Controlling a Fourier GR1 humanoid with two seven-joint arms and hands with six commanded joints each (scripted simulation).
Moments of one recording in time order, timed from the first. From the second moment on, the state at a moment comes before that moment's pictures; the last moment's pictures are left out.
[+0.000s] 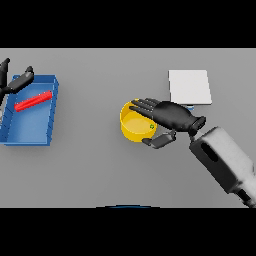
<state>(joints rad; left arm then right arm) -0.70 0.94 -0.75 -1.14 0.42 0.34 0.49 -0.51 -0.42 0.52 -1.44 0.66 0.40 -0.15</state>
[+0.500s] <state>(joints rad) -0.70 0.93 -0.74 -1.12 0.43 0.33 0.45 -0.59 -0.41 0.61 -1.29 0.73 0.42 -0.21</state>
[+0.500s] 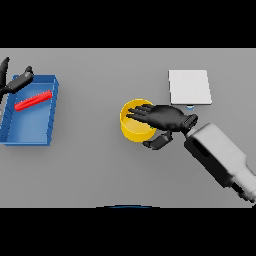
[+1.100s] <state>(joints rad) -0.70 0.94 -0.75 -1.17 0.43 0.35 0.50 -0.62 -0.36 0.65 -1.18 0.75 0.42 -0.25</state>
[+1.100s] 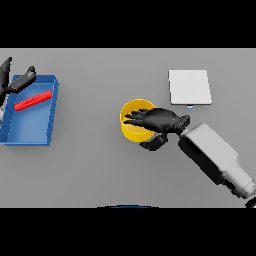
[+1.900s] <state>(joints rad) -0.69 0.94 -0.75 -1.16 0.43 0.35 0.48 -0.62 -0.39 0.66 -1.21 0.74 0.46 -0.23</state>
